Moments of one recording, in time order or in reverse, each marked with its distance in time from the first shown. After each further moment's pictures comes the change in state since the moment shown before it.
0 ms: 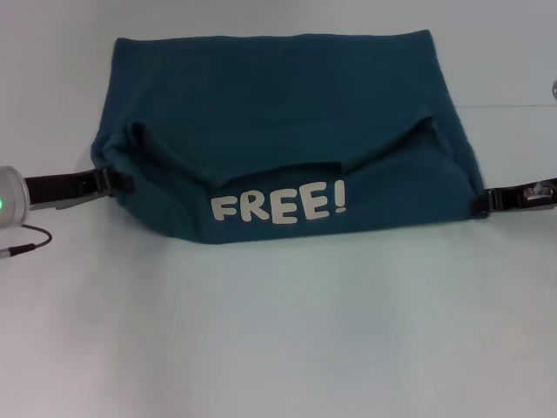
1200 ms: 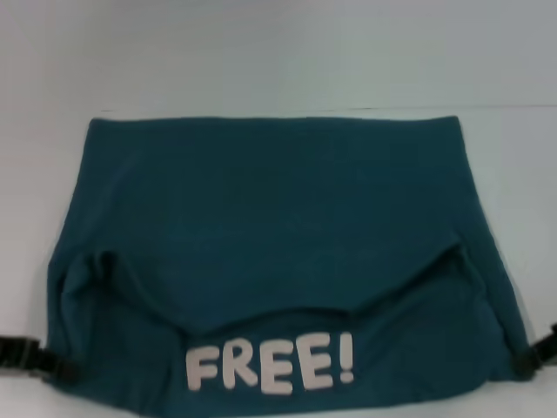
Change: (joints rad) left arm 0.147 0.064 -0.028 0.265 0.298 0.793 -0.061; right arm -0.158 -0.057 0.073 -0.220 0.015 -0.873 0.035
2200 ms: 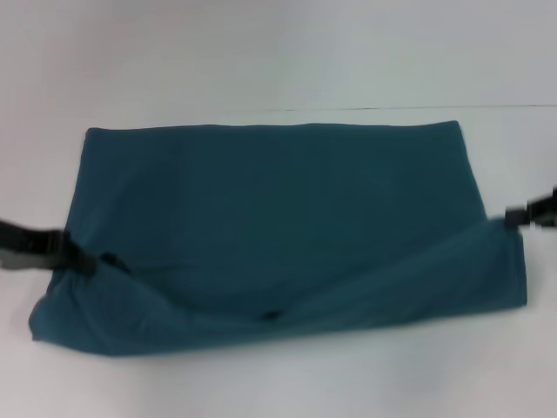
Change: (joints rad) left arm -0.190 0.027 -0.006 -0.081 0.093 -0.248 -0.146; right arm 0.029 -0.019 0.215 0.016 0.143 0.200 -0.022
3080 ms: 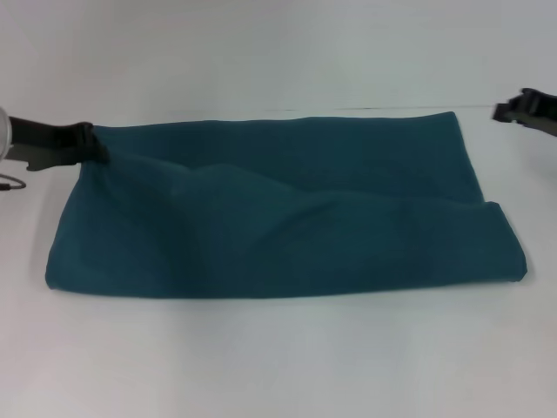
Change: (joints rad) left arm -0.120 -0.038 0.011 -0.062 -0.021 -0.442 -0.168; right arm 0.122 0.071 -0.027 0.100 0.048 0.604 0.004
